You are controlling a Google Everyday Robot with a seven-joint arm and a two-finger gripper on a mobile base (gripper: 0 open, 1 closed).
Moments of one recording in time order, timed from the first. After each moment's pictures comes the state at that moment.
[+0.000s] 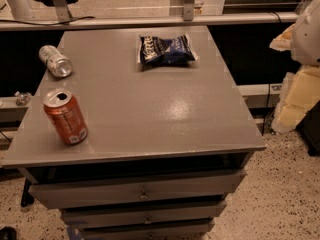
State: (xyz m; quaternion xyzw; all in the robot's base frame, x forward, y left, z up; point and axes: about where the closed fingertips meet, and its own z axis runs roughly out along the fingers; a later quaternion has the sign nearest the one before) arm 0.438 -0.217 0.976 -0.60 0.78 -0.03 0.16
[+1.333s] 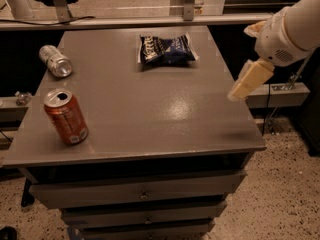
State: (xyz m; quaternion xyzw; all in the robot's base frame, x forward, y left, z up) arm 0.558 -0.198 0.942 -0.57 0.75 -0.02 0.33
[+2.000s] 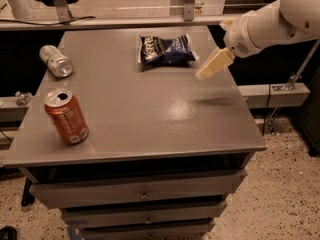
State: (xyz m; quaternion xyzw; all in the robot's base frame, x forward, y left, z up) arm 0.667 -0.158 0.917 -0.52 0.74 0.04 0.42
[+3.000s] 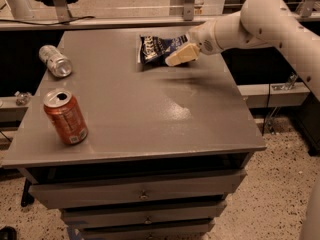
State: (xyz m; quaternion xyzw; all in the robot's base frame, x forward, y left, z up) arm 0.745 -0.085 0.888 -0.46 0.74 0.15 0.47
